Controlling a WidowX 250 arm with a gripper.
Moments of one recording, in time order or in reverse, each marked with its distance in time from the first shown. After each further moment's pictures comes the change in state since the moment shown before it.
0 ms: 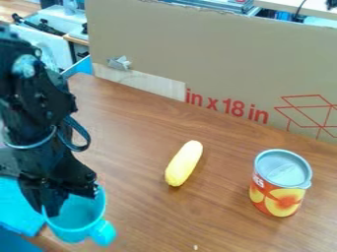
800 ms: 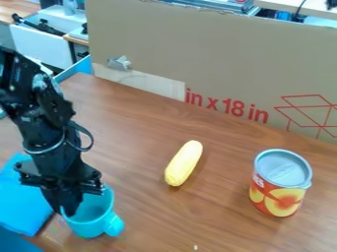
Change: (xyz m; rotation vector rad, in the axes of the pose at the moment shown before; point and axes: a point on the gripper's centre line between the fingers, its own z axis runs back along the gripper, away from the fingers) arm 0.033 0.006 -0.055 -0.137 0.050 0.014
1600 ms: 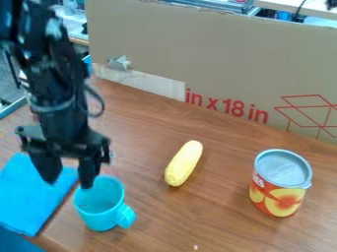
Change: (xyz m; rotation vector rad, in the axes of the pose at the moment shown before) arm 0.009 -0.011 0.049 0.075 0.021 0.012
